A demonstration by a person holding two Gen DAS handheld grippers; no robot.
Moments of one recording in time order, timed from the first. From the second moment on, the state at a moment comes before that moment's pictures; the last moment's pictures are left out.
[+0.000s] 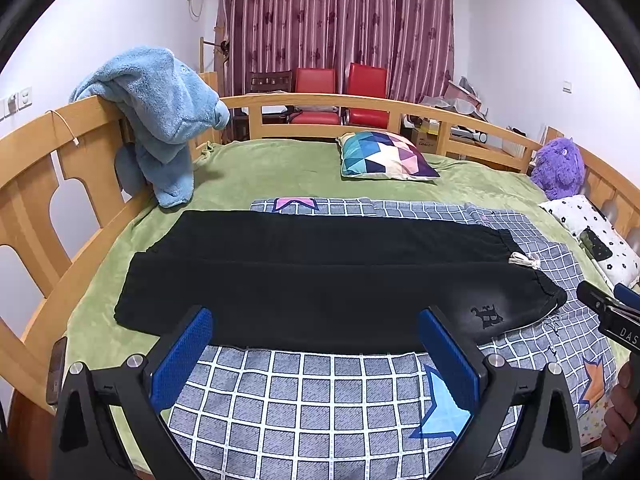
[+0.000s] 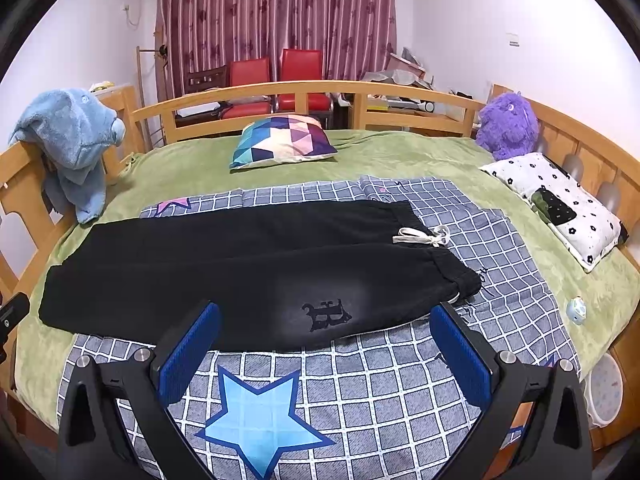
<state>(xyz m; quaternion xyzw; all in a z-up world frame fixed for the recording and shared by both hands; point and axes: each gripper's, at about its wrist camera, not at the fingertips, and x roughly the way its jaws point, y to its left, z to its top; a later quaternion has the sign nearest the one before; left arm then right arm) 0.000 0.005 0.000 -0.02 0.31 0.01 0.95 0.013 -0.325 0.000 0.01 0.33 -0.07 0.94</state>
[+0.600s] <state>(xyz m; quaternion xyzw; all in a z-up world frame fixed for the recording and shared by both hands) 0.001 0.007 -0.003 -0.02 0.32 0.01 0.95 0.016 -0.323 0.000 0.01 0.33 -0.07 0.94</state>
